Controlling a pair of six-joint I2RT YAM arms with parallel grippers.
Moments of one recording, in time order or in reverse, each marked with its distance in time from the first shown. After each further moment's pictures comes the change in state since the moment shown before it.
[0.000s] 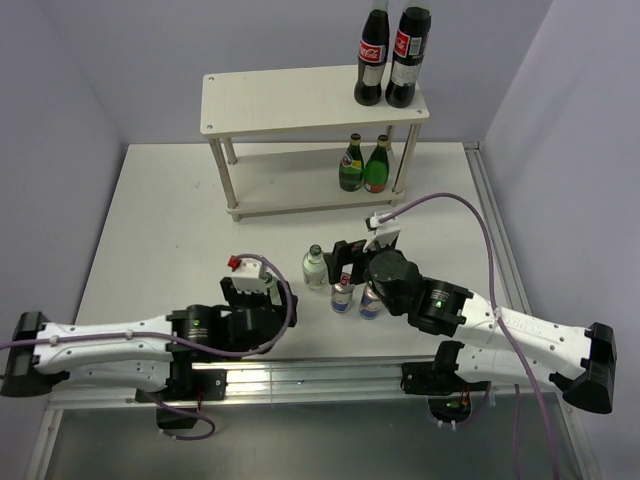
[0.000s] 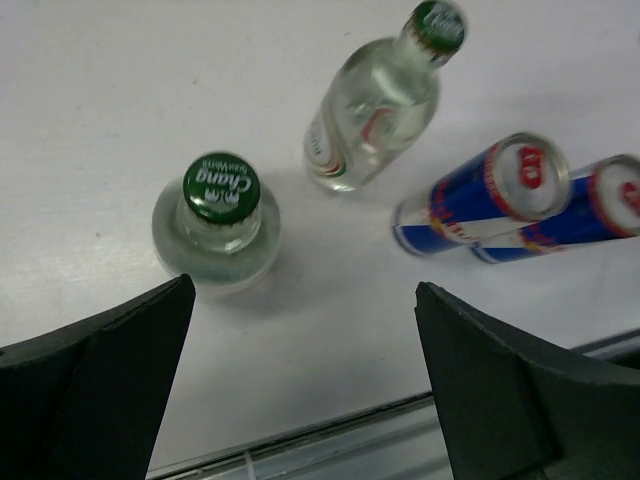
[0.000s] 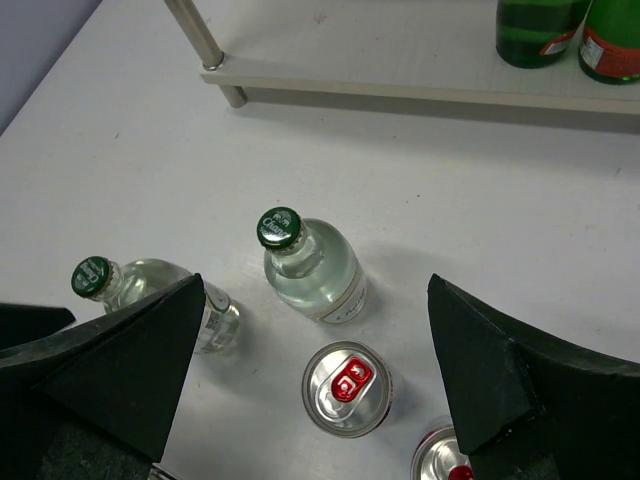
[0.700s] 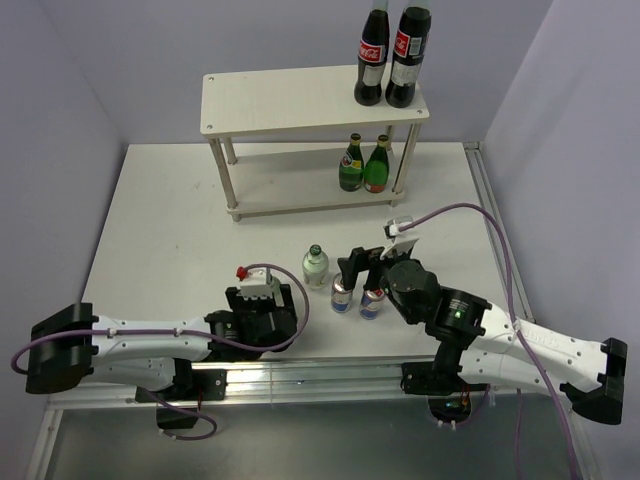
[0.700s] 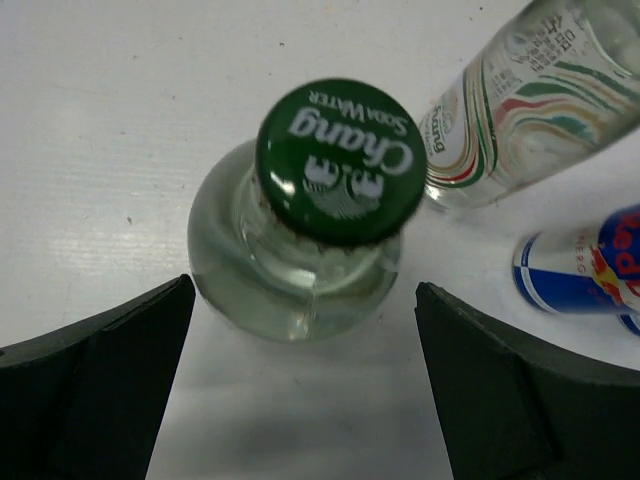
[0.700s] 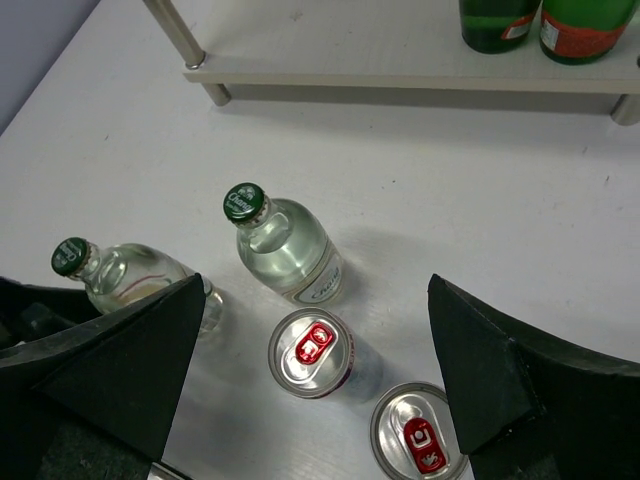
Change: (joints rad) left arm 0.028 0.256 -0.181 0.172 -0.105 -0.179; right arm 0.000 -0.156 -0.074 -0.067 0.022 0.019
